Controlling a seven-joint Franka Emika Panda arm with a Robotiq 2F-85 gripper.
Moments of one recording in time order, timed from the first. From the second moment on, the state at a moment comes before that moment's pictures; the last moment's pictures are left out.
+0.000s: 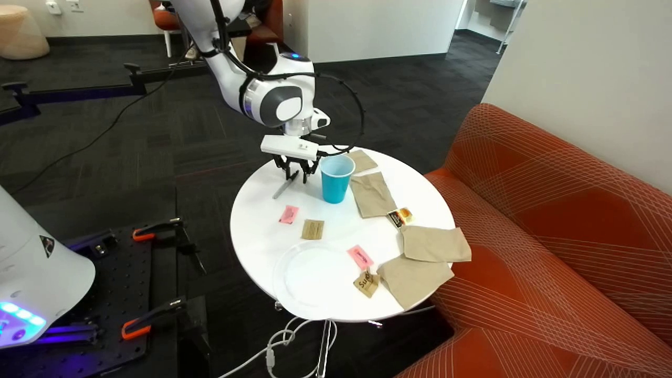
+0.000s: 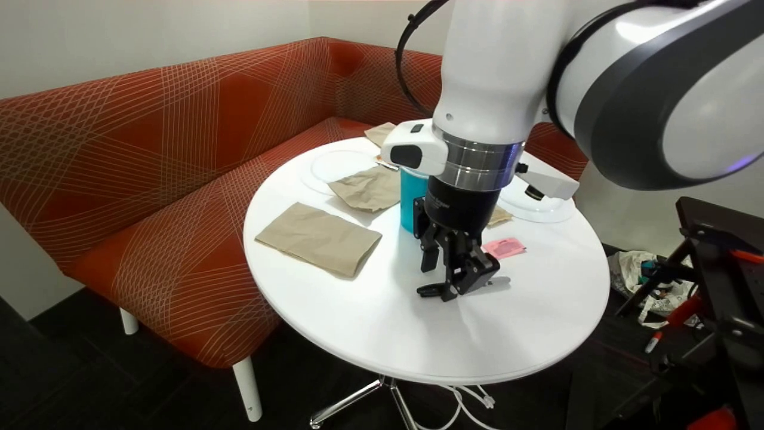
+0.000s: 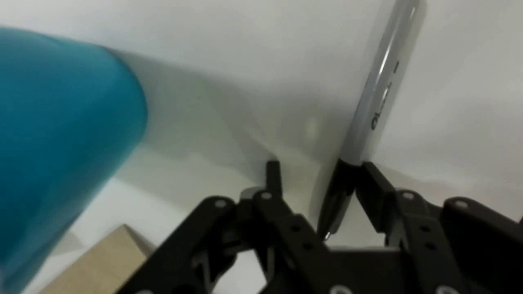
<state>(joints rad) 0.16 0.59 0.16 -2.14 -0.22 2.73 -0.49</state>
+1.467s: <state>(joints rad) 0.21 0.21 0.16 -2.14 -0.23 2.36 -0.17</state>
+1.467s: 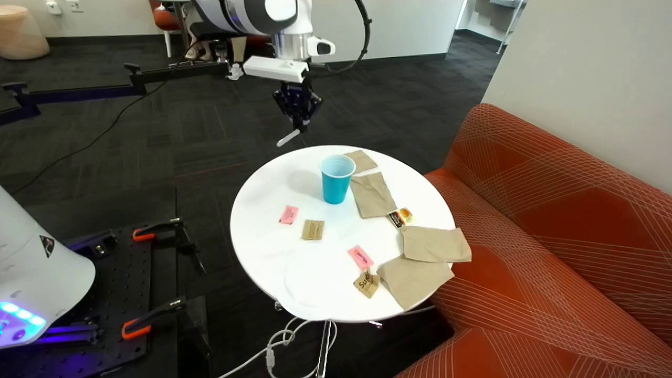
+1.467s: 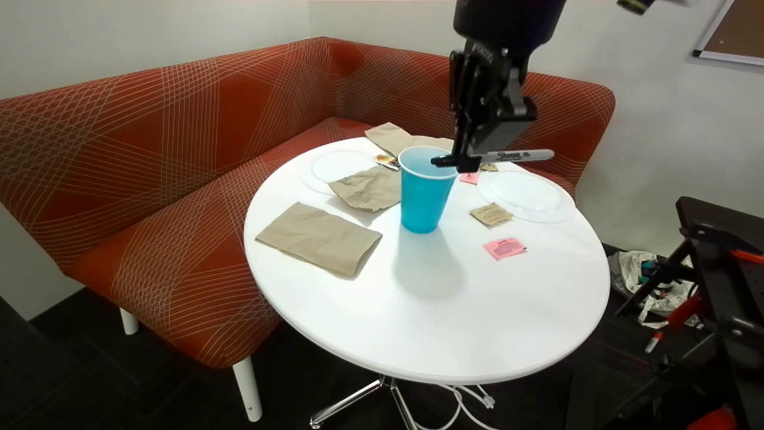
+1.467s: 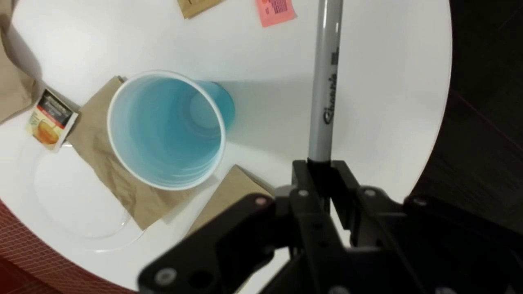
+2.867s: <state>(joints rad) 0.28 0.15 0.14 -2.15 -0.94 2.46 0.70</state>
